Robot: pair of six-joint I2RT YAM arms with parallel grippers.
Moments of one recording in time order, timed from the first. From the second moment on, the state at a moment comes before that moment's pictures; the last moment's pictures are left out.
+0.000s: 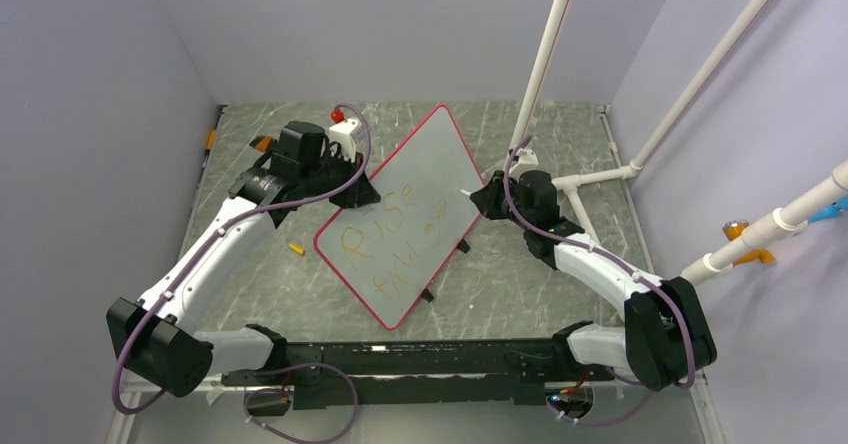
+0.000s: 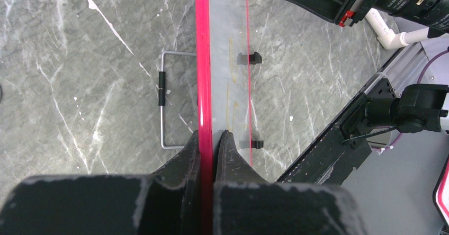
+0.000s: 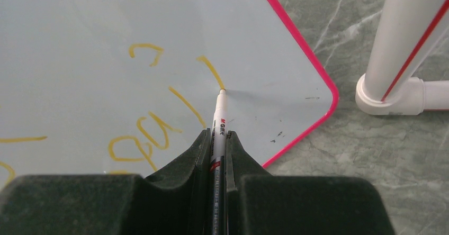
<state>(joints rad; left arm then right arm) -0.44 1.25 1.22 -0.62 0.40 -0.18 0.39 1.24 0.62 0.24 -0.14 0.44</state>
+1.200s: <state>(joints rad) -0.44 1.25 1.22 -0.62 0.40 -0.18 0.39 1.31 0.73 0.22 -0.10 0.44</state>
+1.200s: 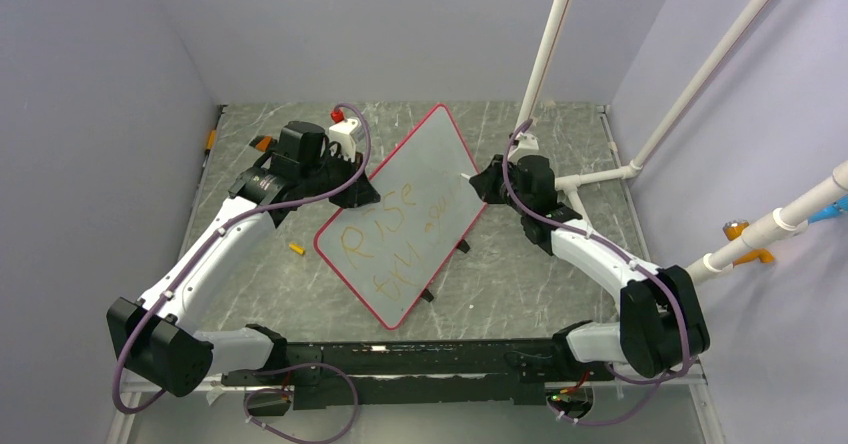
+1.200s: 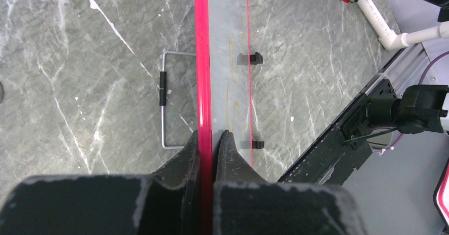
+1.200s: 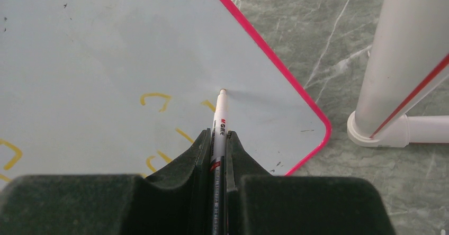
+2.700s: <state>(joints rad) -0.44 1.25 1.22 -0.62 0.40 -0.19 0.37 1.32 0.69 0.20 -0.08 0.45</state>
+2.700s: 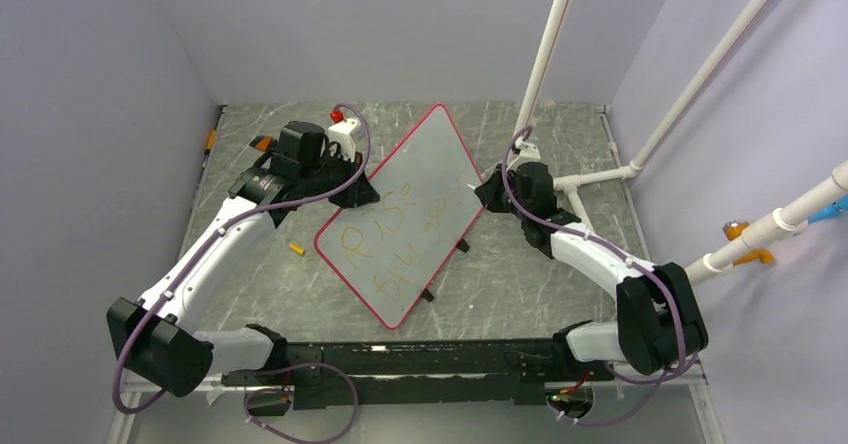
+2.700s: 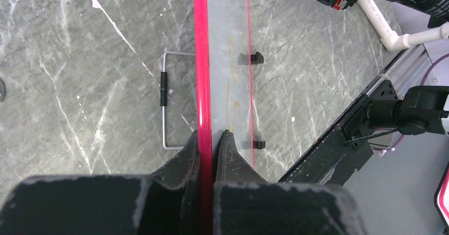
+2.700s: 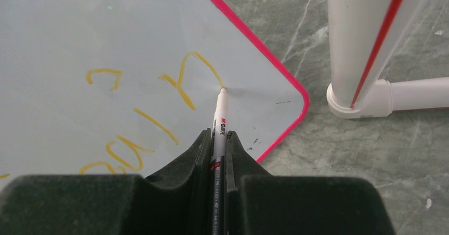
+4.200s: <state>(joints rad) -0.44 1.26 1.22 -0.61 0.40 -0.18 0.39 0.93 0.72 -0.17 -0.09 0.41</state>
